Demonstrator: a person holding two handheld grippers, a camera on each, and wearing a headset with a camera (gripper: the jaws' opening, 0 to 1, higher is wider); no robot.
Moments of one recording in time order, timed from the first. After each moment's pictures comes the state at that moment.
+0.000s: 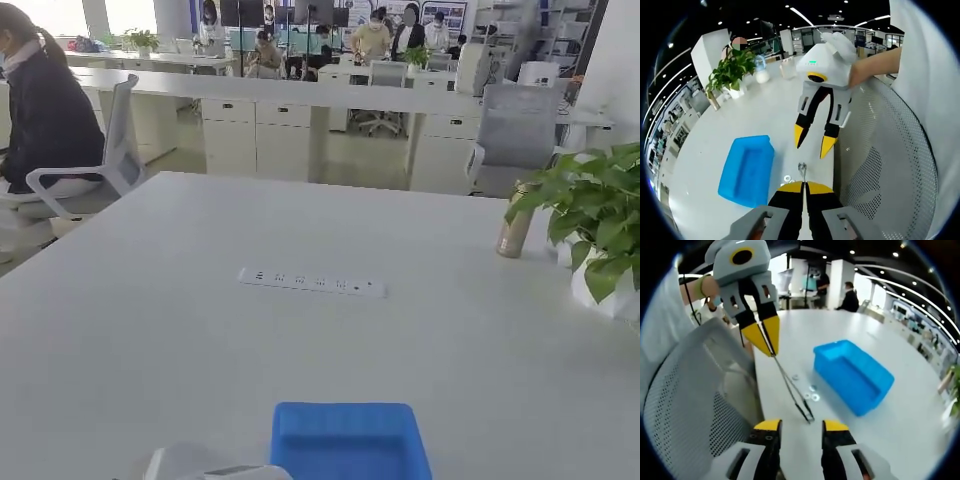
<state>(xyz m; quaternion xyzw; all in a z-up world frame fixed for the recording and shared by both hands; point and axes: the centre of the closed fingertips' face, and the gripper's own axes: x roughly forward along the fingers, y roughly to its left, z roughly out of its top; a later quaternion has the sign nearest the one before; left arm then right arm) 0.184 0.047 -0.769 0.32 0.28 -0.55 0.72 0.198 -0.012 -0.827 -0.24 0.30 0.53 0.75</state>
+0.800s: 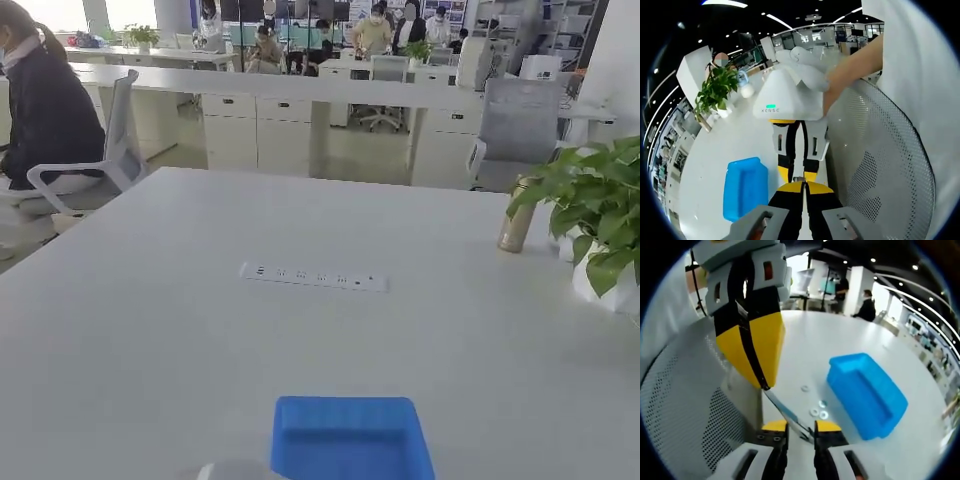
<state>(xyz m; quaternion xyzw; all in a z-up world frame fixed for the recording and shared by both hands) 0.169 0.017 -0.760 0.37 0.23 -0.59 0.68 0.200 0.021 -0.833 -0.28 0.27 0.58 0.71</state>
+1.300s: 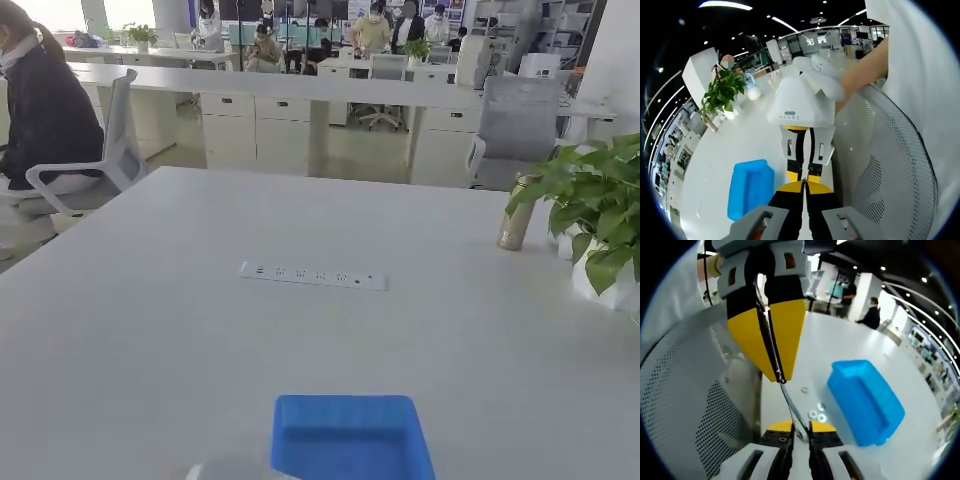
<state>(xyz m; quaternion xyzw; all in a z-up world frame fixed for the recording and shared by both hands) 0.179 0.017 -0.750 0.36 0.21 -0.57 0.71 0.200 0.025 -0.832 -0.31 0.24 0.59 0.71</state>
